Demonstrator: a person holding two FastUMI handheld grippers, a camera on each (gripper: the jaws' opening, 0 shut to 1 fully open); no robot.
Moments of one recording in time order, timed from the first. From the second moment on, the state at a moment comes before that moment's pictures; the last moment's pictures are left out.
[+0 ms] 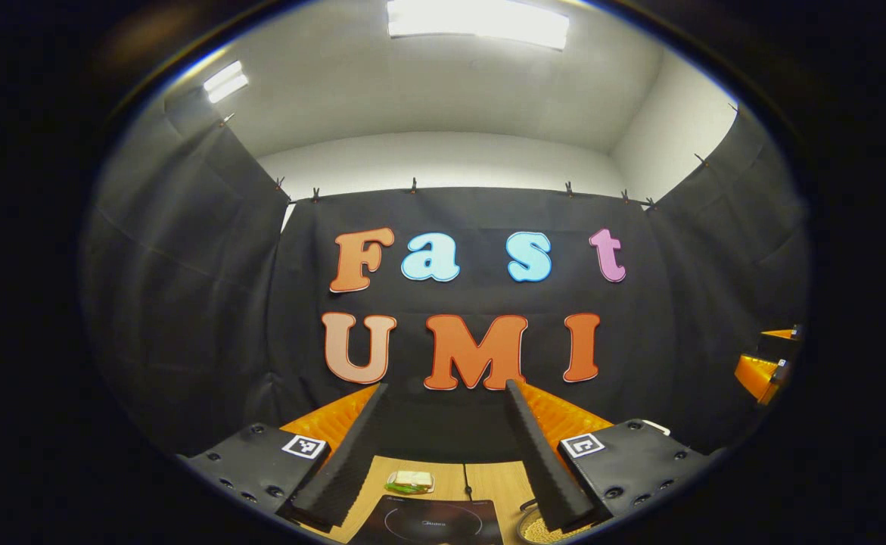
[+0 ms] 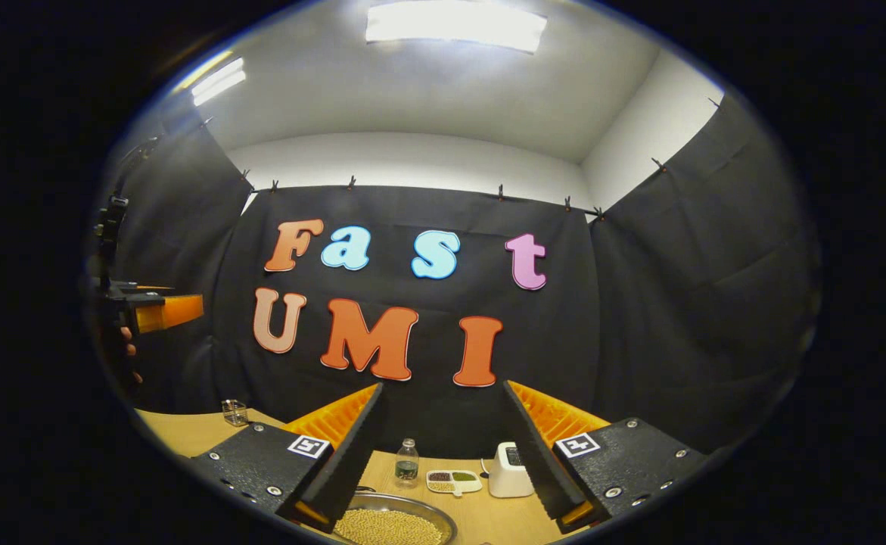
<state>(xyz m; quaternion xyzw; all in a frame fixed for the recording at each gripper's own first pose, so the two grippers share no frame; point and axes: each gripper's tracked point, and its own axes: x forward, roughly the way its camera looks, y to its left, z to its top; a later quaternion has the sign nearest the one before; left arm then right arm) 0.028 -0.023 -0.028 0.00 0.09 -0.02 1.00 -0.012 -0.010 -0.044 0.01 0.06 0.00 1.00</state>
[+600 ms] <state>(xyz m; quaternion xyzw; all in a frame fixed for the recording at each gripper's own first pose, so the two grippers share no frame) 0.032 -0.021 -0.034 0.00 0.09 -0.02 1.00 -0.065 0.015 -0.181 0.04 0.26 0.06 0.96</state>
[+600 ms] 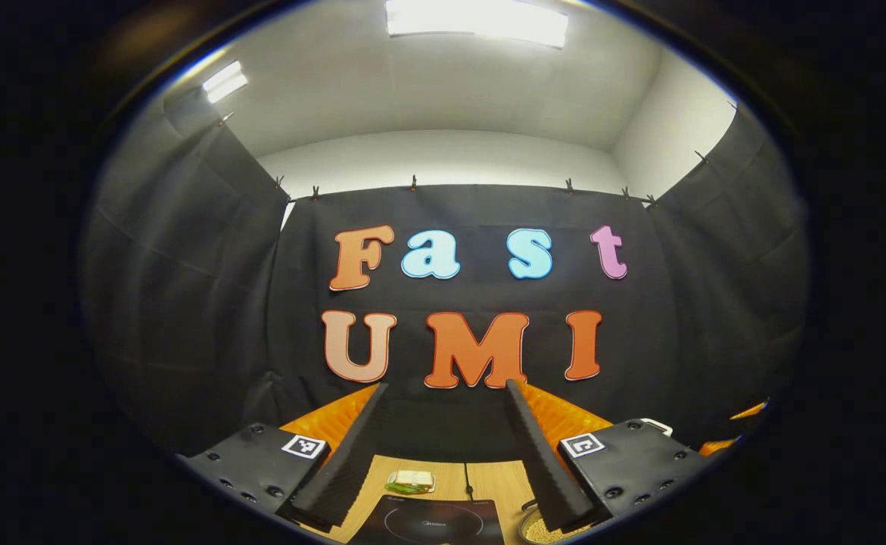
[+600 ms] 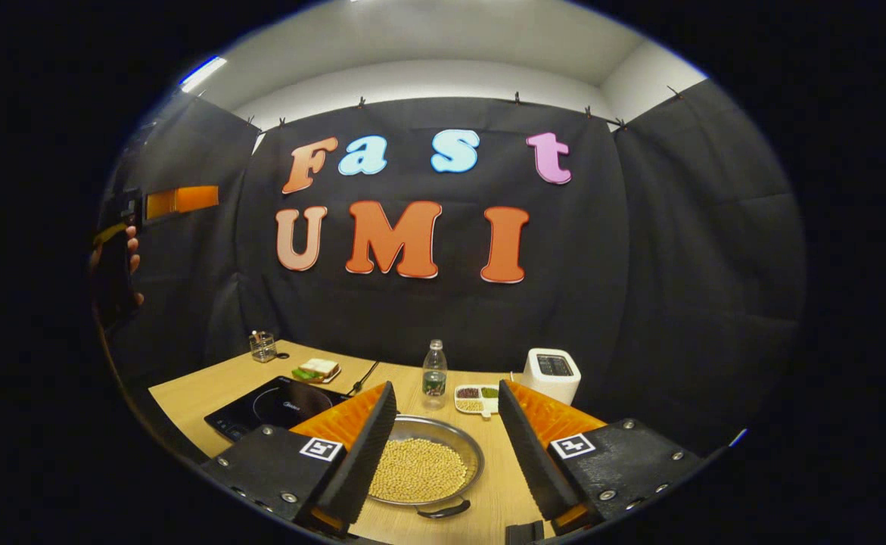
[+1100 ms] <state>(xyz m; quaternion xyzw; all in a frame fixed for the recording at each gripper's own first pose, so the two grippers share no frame) 0.029 -0.019 -0.028 0.01 0.08 -0.01 1.00 -0.156 0.076 -0.295 0.15 0.48 0.15 0.85</state>
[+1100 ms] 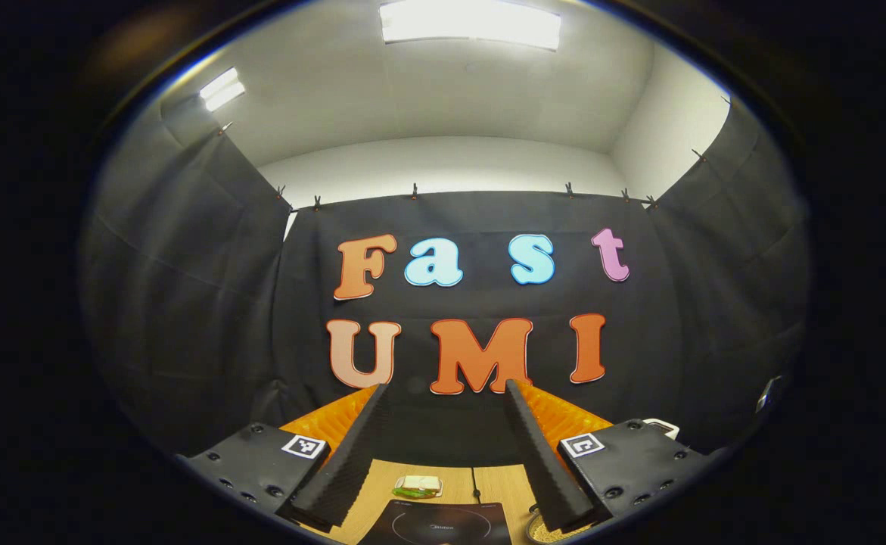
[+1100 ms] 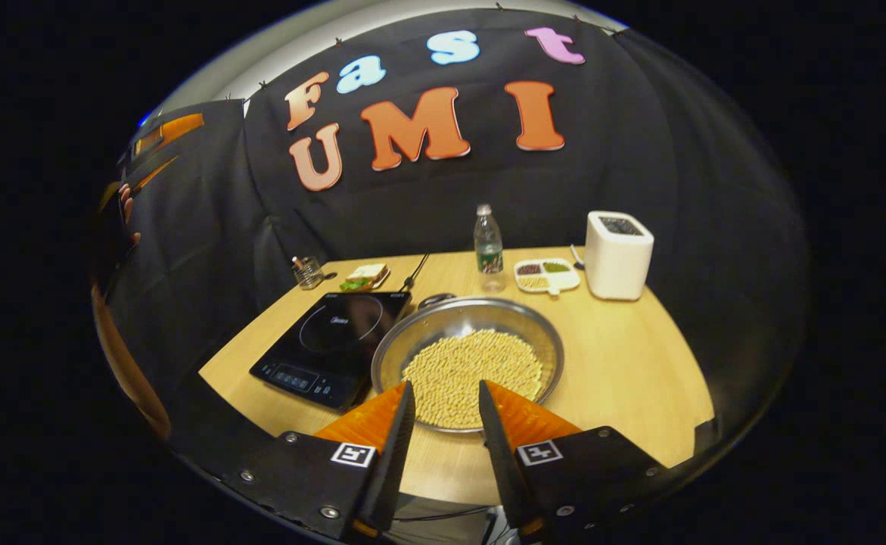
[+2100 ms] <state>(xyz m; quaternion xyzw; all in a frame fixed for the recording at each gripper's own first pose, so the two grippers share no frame) 0.034 -0.027 -0.056 -0.01 0.10 -0.02 0.99 -0.210 0.090 -0.409 0.28 0.68 0.07 0.67</state>
